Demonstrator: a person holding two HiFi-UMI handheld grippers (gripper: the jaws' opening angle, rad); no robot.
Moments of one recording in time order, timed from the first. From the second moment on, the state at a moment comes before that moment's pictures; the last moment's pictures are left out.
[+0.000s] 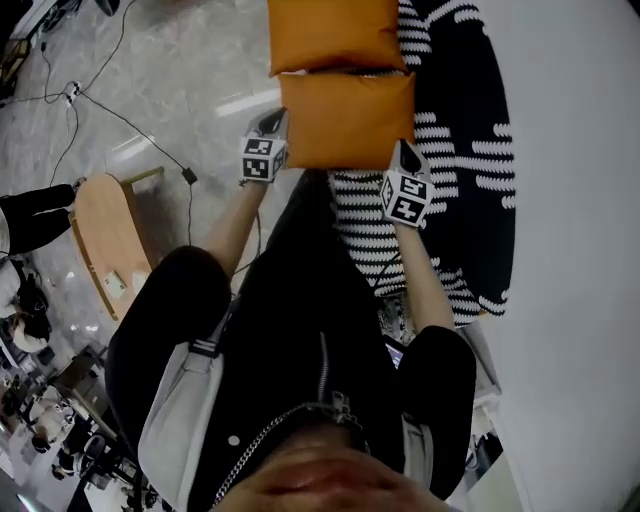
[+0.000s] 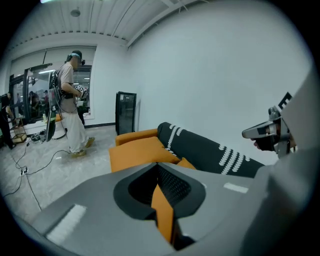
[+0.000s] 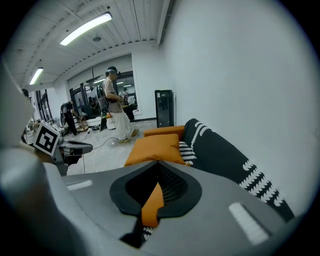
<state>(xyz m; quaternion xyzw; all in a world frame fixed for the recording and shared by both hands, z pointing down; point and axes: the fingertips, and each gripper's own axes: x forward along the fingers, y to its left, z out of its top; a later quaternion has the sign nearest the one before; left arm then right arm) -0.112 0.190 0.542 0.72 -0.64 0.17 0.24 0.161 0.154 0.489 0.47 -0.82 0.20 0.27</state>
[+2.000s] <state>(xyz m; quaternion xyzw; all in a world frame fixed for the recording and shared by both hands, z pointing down) -0.245 0.038 0.940 0.57 -0.60 0.15 0.54 0.182 -0.150 0.842 0.53 -0.62 0.35 0.46</state>
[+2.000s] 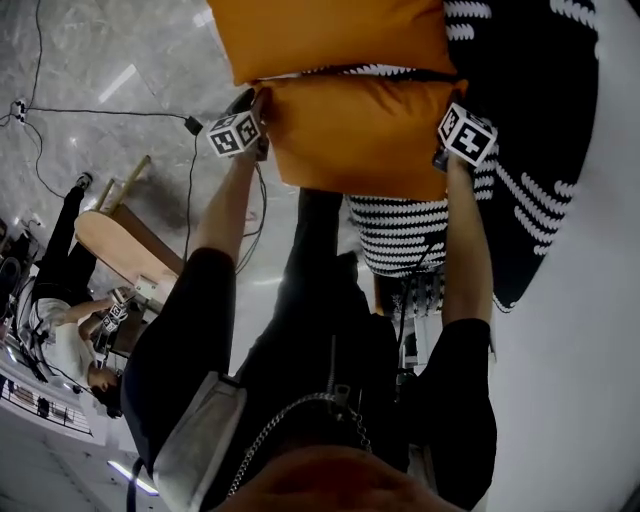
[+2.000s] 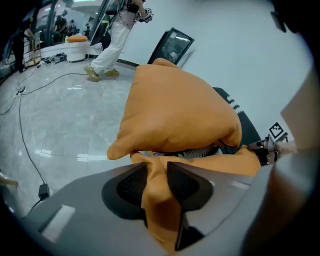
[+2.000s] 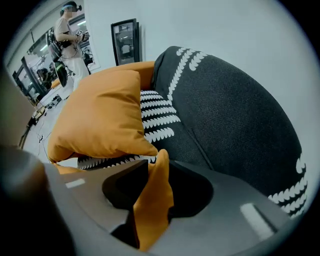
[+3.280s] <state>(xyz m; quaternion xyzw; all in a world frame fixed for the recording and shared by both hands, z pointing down) -0.167 0.103 0.768 0.70 -0.51 0.21 0.45 0.271 0.028 0.707 0.59 -0.61 0.37 0.37</state>
